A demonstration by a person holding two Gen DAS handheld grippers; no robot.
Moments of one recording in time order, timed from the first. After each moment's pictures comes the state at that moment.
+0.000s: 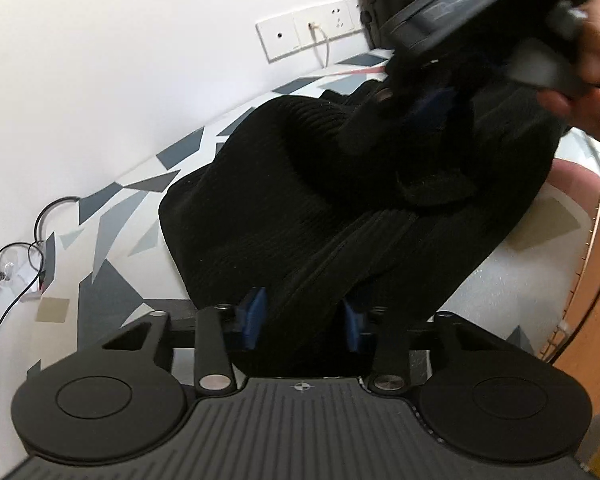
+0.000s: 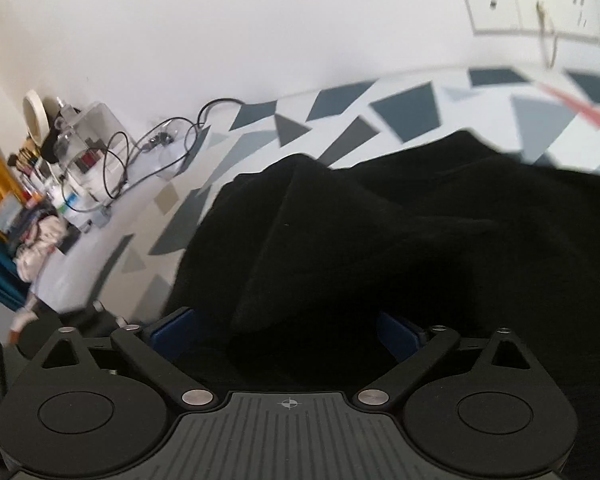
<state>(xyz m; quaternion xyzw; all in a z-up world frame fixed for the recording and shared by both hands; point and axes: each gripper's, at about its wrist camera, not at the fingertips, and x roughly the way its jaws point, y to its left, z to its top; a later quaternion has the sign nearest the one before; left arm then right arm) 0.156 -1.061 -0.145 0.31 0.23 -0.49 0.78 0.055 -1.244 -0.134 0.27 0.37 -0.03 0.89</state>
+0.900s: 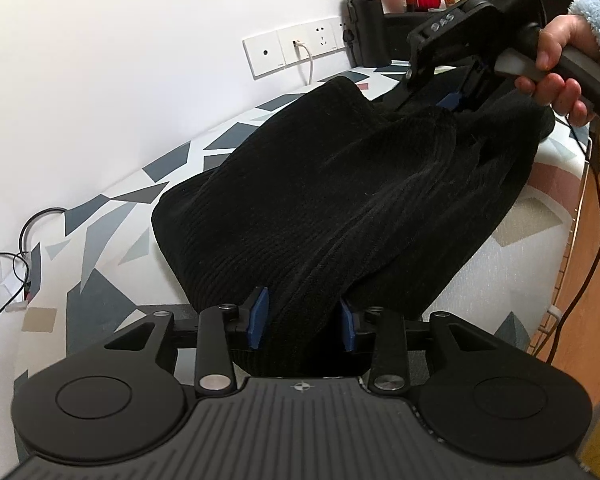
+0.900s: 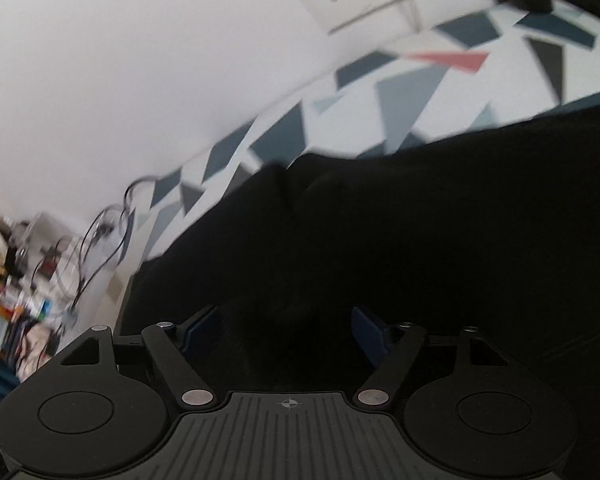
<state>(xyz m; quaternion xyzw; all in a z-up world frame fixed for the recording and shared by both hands) 0.157 -1.048 -0.146 0.30 0.21 -0.52 0.77 0.011 -1.327 -0.156 0.40 0.32 -0.12 0.85</state>
